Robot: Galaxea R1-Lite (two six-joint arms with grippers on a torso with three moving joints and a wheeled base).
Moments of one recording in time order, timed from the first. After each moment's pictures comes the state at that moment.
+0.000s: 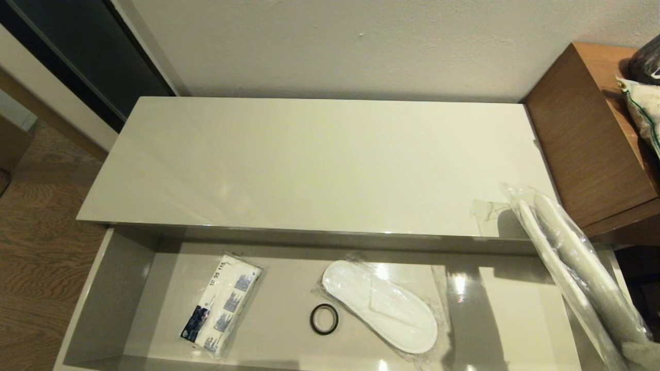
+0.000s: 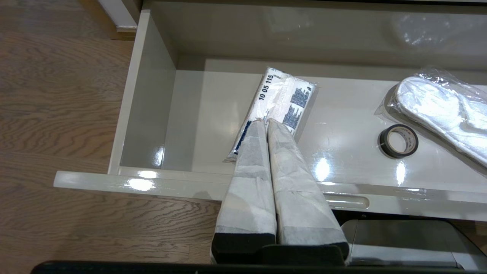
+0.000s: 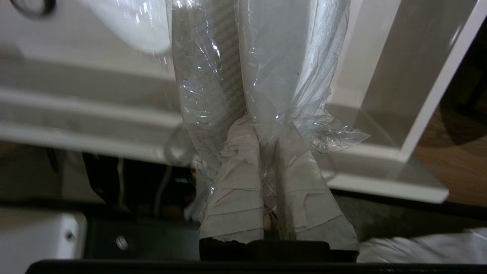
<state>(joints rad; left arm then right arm) 0.00 0.00 0.00 0.01 0.00 0.02 0.35 0.87 -0.52 0.44 -0.21 0.16</state>
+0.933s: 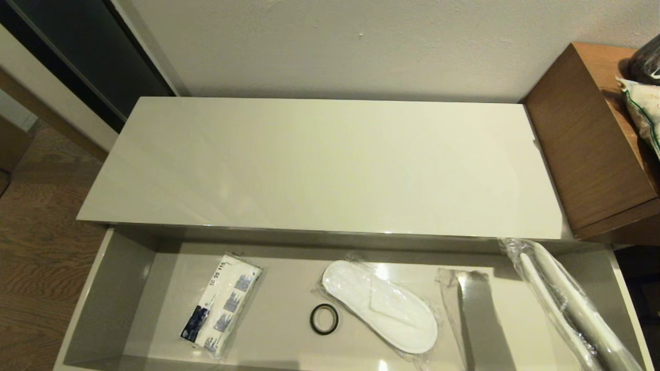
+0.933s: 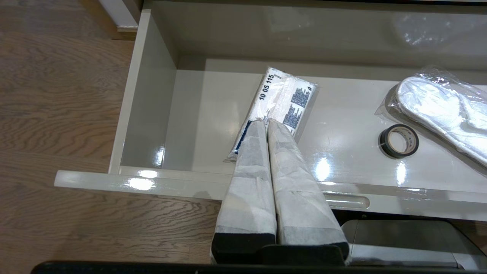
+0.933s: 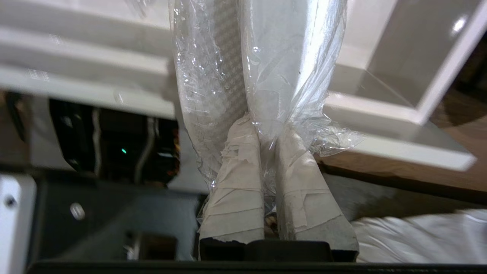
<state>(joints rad) 0.00 0.00 0.00 0.01 0.00 0.02 0.36 0.75 -0.28 0.39 -0.22 0.13</state>
